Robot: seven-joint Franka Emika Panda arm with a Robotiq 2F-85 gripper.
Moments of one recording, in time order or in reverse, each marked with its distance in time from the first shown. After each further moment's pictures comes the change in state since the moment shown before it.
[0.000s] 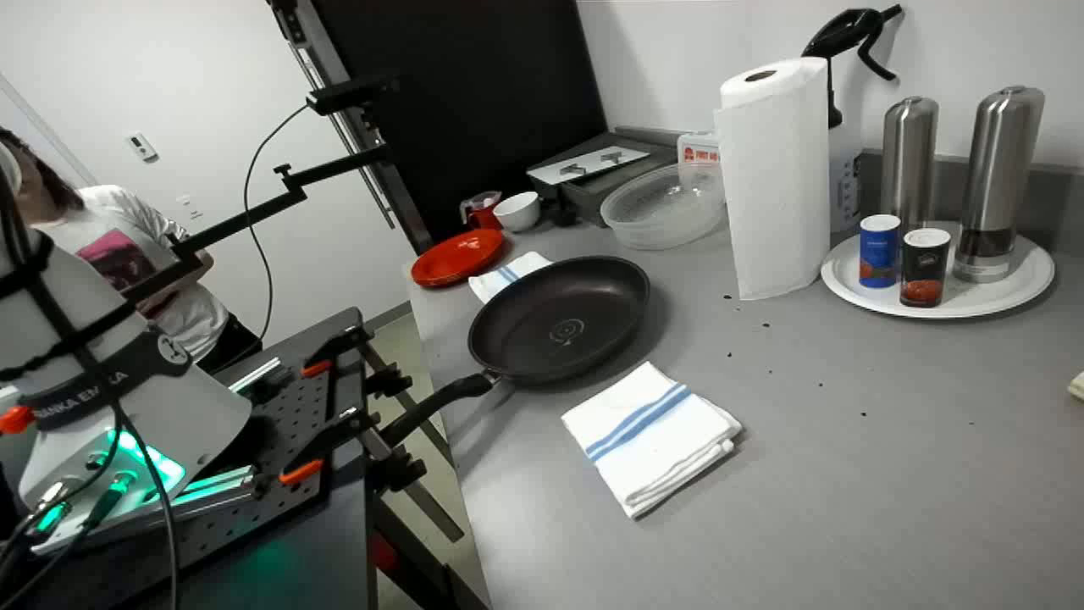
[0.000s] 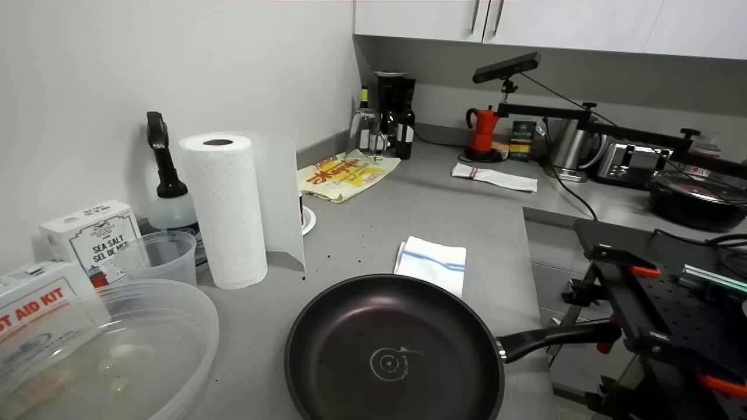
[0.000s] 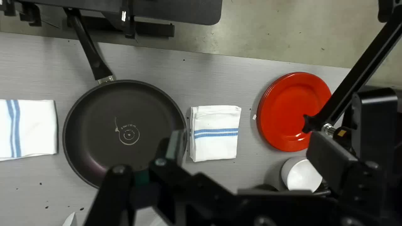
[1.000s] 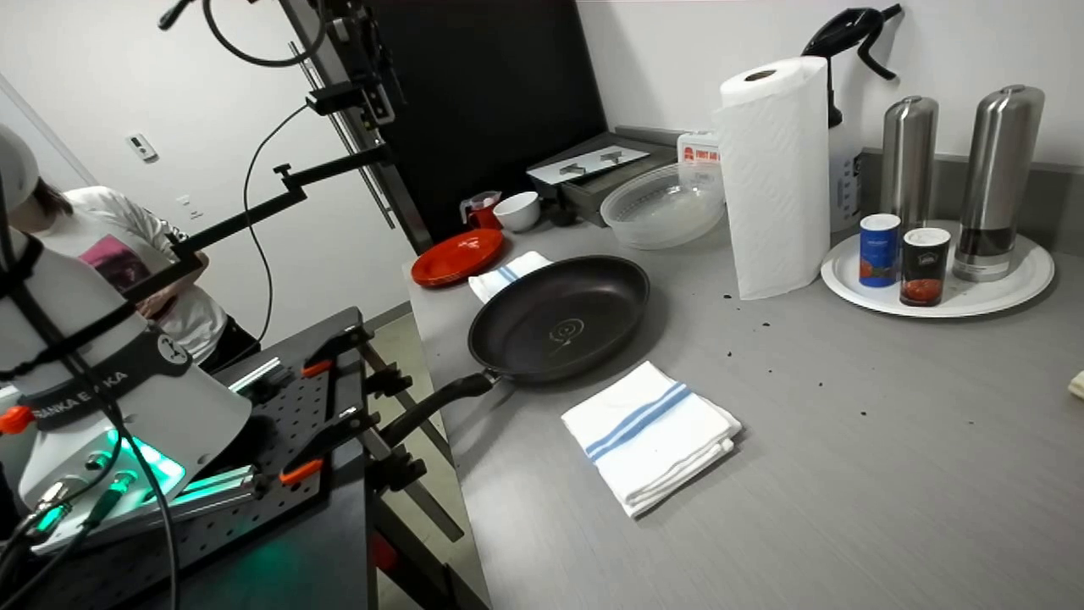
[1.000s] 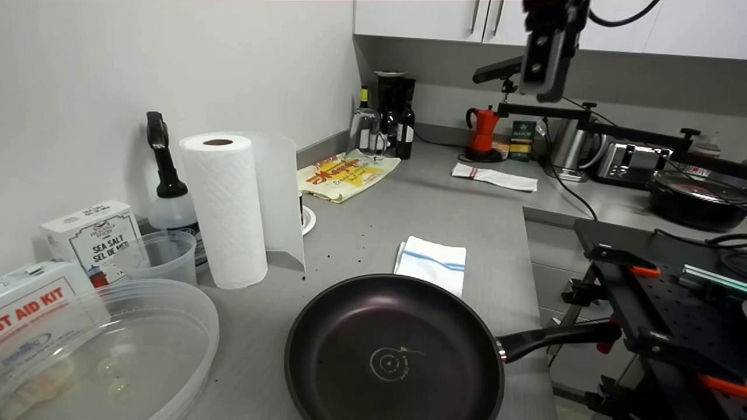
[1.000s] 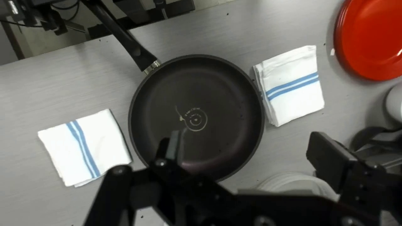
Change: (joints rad) arm -0.180 0.170 0.003 -0.133 -0.081 0.336 0.169
